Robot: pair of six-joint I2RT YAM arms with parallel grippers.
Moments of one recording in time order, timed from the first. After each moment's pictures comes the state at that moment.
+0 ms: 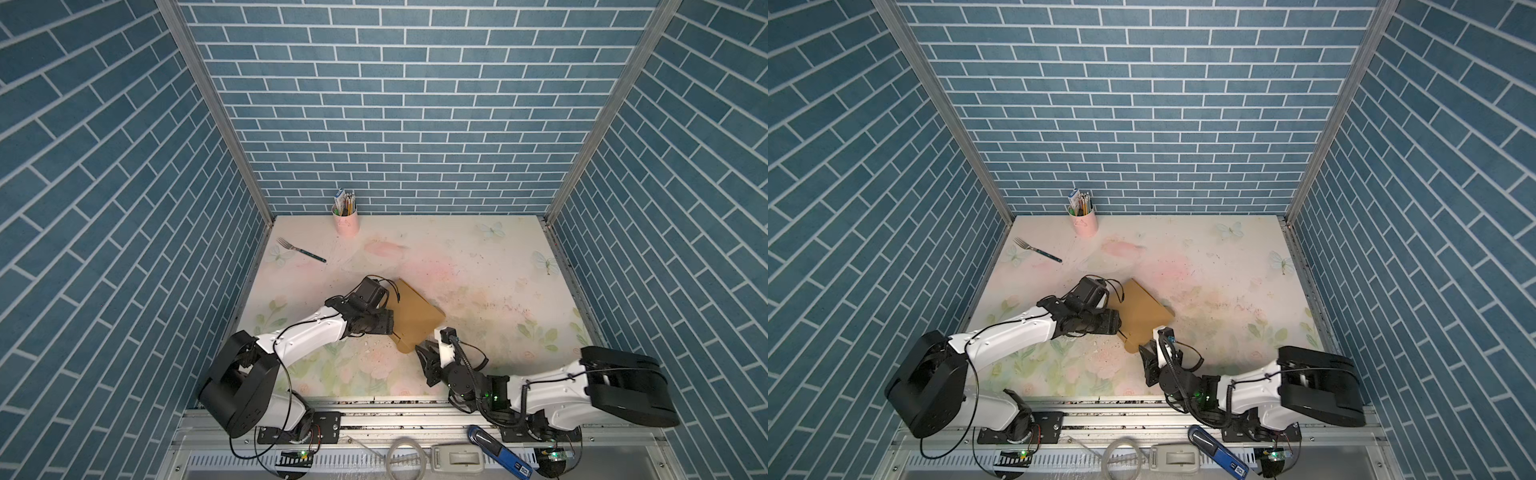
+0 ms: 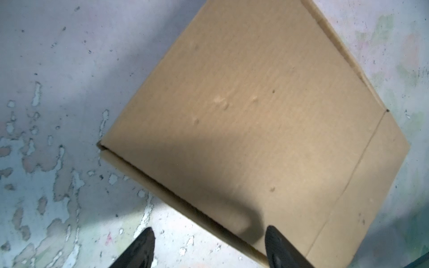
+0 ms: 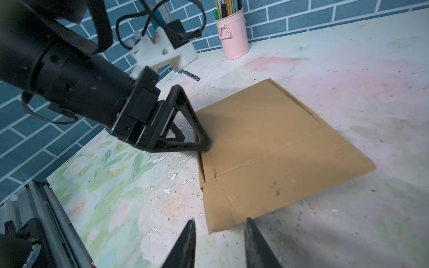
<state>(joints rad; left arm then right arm) -0.65 1.41 0.81 -0.48 0.05 -0.56 1.44 1.29 0.27 0.63 0.66 0.59</state>
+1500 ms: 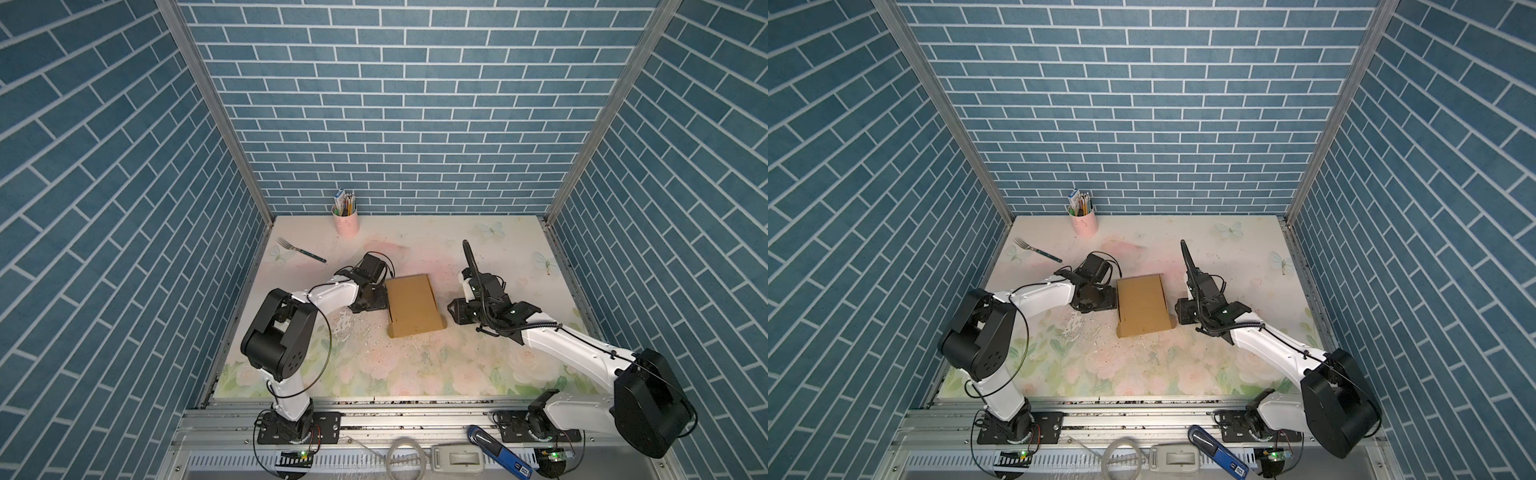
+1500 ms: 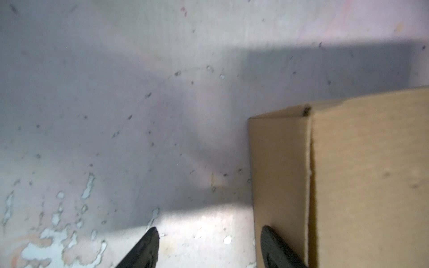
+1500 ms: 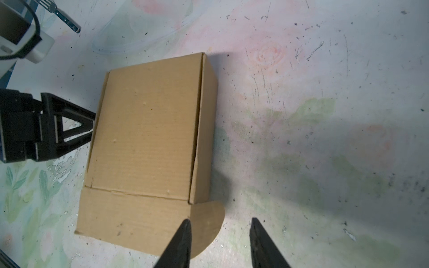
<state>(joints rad) -0.49 1.77 1.10 -0.51 0.03 -0.57 0.64 1.28 0.74 -0.30 -0.05 0.43</state>
